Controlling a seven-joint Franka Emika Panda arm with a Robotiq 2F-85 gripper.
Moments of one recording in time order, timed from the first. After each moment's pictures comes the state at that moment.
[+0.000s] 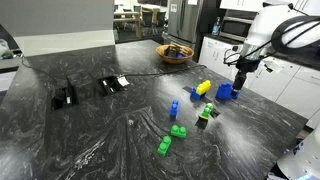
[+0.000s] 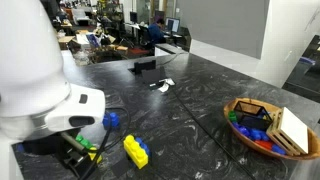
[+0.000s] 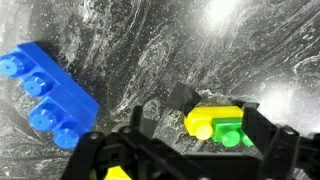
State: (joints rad) arm 0.02 -0.61 -0.18 -2.66 0.01 2.09 -0.21
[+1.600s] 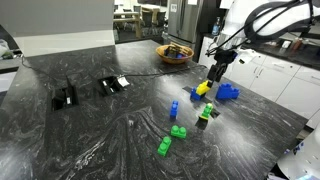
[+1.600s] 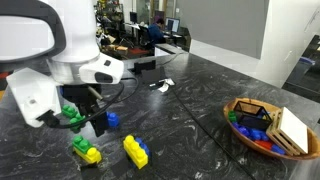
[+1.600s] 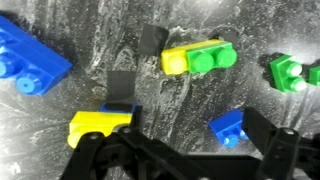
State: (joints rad) arm 0.03 -0.35 -0.06 -2.39 0.10 2.09 0.07
